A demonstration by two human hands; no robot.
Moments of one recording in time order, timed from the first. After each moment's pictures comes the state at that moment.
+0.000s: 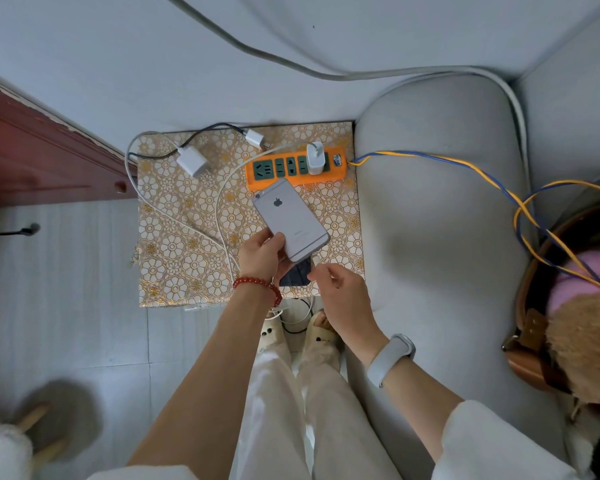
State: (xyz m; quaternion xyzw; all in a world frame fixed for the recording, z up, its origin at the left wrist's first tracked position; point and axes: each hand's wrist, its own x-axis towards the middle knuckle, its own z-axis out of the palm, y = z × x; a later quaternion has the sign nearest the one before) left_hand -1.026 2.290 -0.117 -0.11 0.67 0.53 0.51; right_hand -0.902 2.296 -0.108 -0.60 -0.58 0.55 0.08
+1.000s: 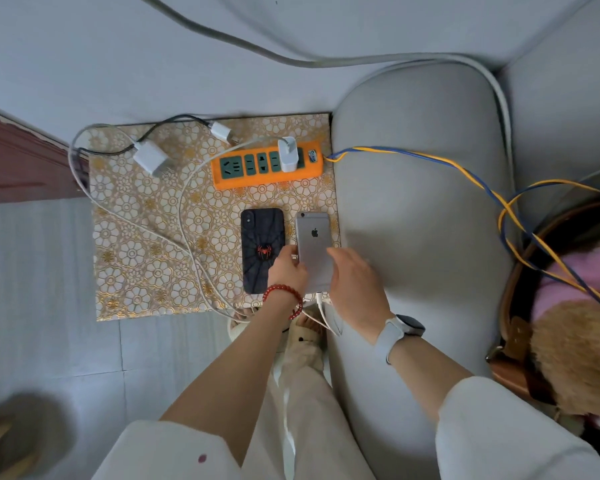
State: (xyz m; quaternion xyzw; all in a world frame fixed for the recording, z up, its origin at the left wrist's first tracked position) left_hand -0.967 2.309 -0.192 0.17 0.82 0.23 0.49; right_hand -0.865 2.346 -0.140 -0.52 -0.77 0.35 -0.07
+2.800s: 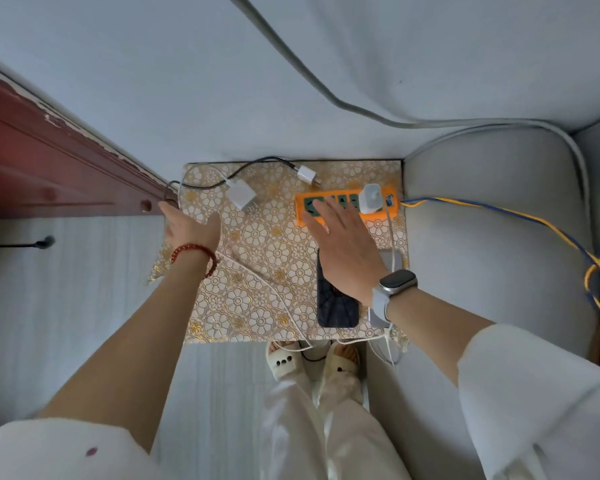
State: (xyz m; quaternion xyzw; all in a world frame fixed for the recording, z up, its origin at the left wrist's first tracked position) left_hand -1.233 2.281 -0.153 0.04 0.90 0.29 0.32; right_hand -1.029 2.373 -0.123 -0.29 -0.94 0.14 -0.11
